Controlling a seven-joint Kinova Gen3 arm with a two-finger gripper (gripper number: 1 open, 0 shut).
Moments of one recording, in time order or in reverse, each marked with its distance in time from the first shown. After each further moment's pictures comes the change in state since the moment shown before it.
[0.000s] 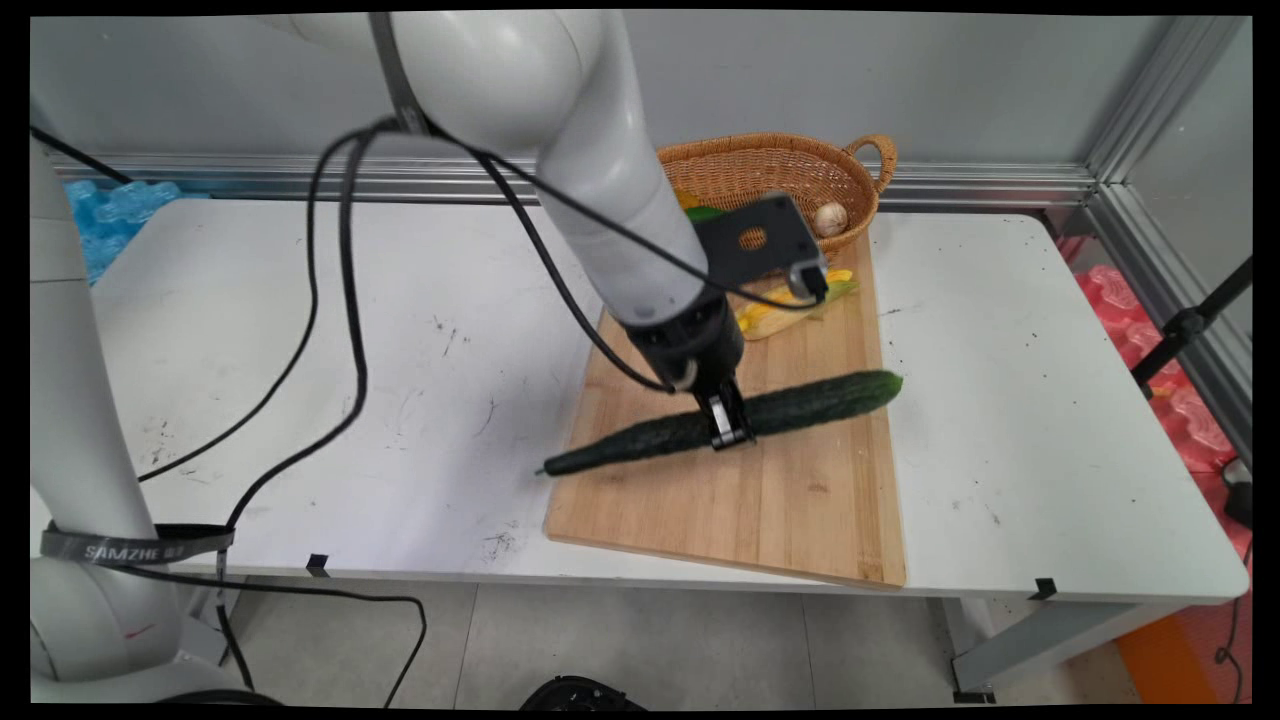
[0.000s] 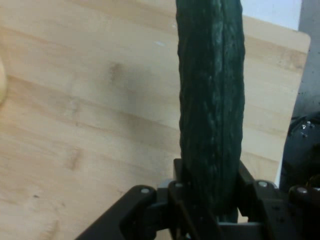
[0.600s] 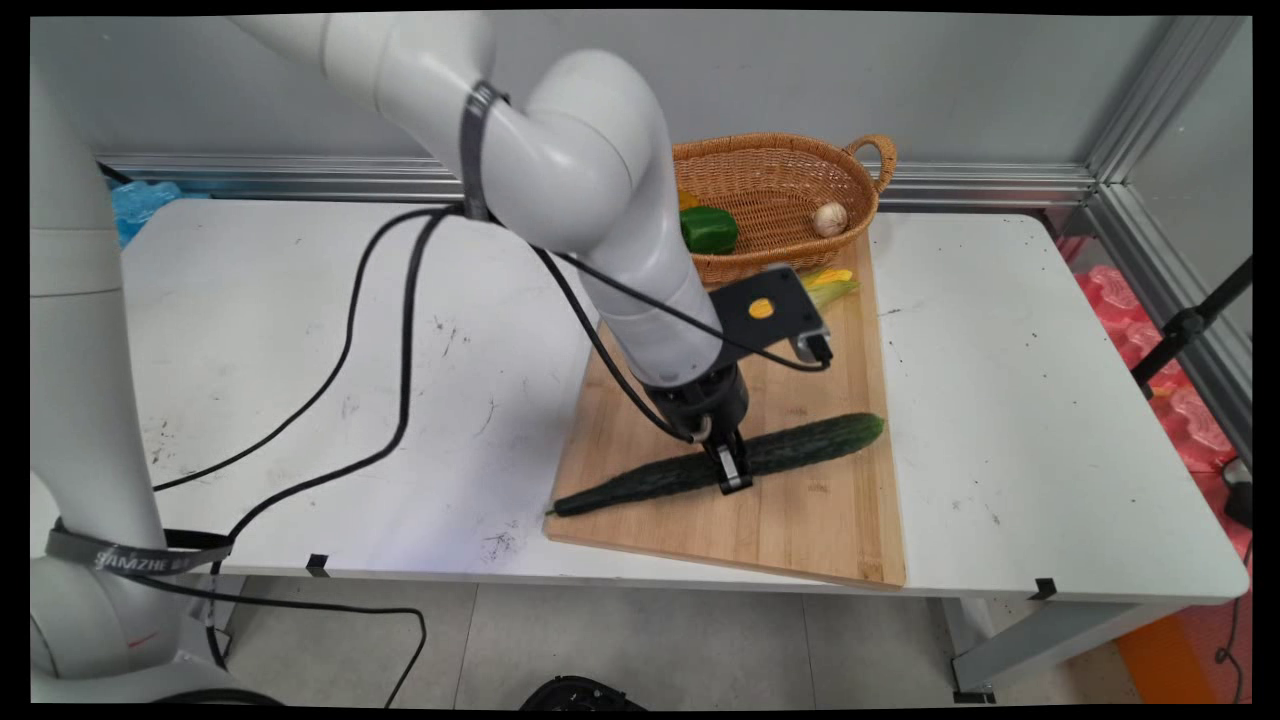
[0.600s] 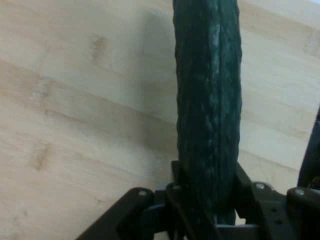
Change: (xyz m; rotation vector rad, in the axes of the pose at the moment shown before) arm -0.006 0.006 0.059 -0.001 -0.050 -0.051
